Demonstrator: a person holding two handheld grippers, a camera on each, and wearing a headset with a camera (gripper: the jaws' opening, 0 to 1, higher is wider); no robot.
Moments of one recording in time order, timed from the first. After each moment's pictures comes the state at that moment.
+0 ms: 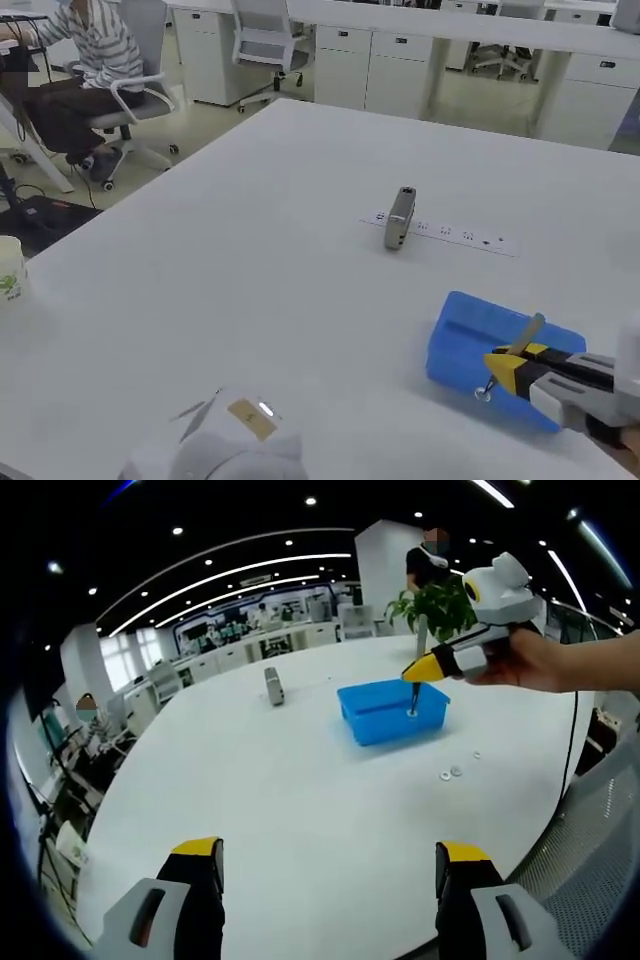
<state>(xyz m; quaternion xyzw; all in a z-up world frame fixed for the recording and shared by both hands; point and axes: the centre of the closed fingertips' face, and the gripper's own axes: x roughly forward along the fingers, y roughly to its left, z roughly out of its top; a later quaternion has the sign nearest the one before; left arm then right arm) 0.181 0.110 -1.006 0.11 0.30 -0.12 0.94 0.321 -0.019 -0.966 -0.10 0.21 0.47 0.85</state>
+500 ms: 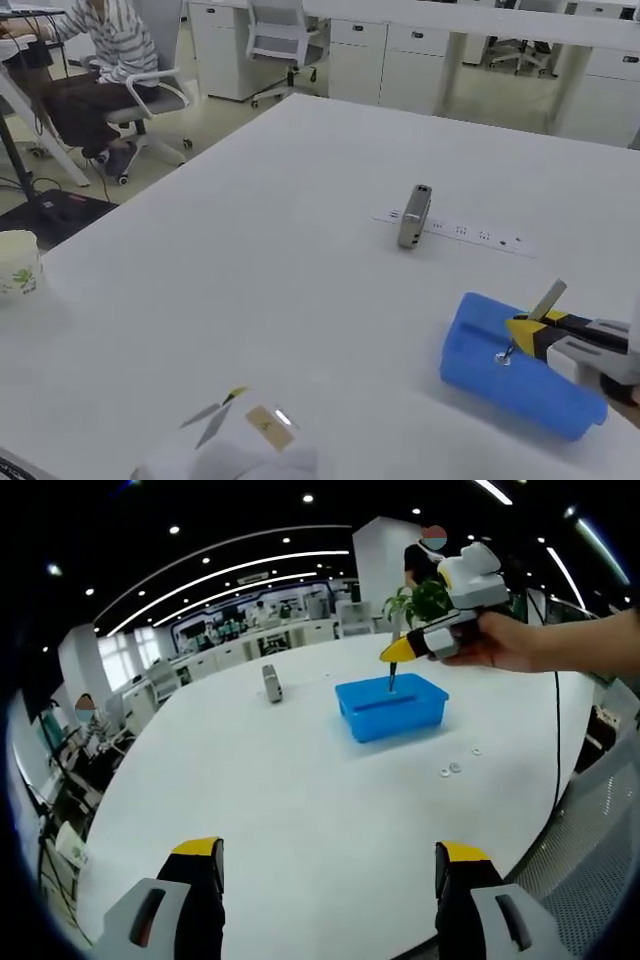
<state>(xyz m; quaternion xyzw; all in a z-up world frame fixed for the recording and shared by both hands) 0.181 0.110 -1.008 0.11 0.31 -0.12 0.94 0.366 -0.014 -0.958 -0.11 0.19 0.46 0.86</state>
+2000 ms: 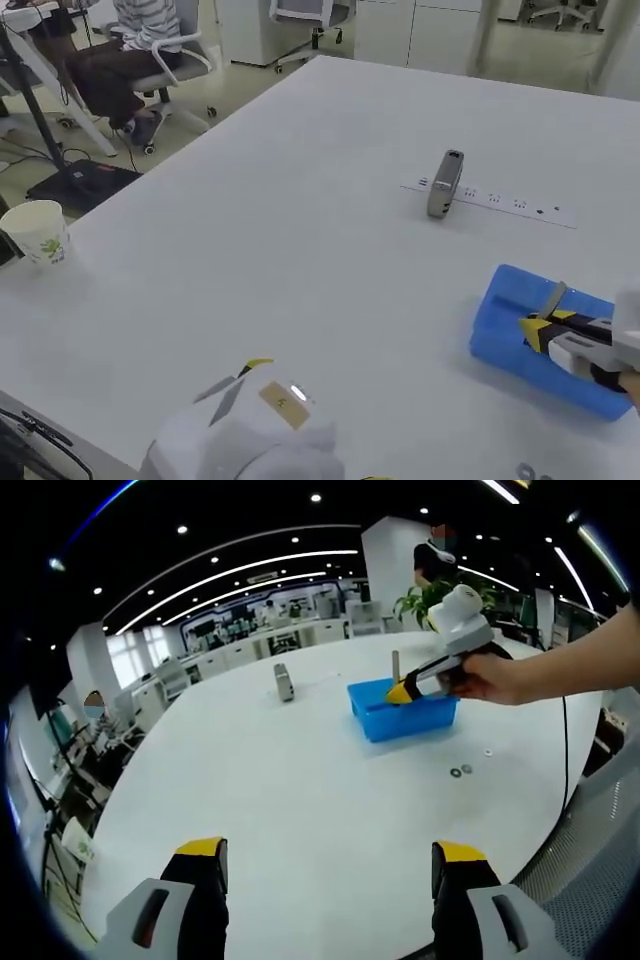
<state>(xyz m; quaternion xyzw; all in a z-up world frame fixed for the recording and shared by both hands) 0.182 0.119 -1.006 0.11 0.31 -0.10 0.94 0.387 -0.014 -1.028 -0.12 0.25 0.43 0.86</state>
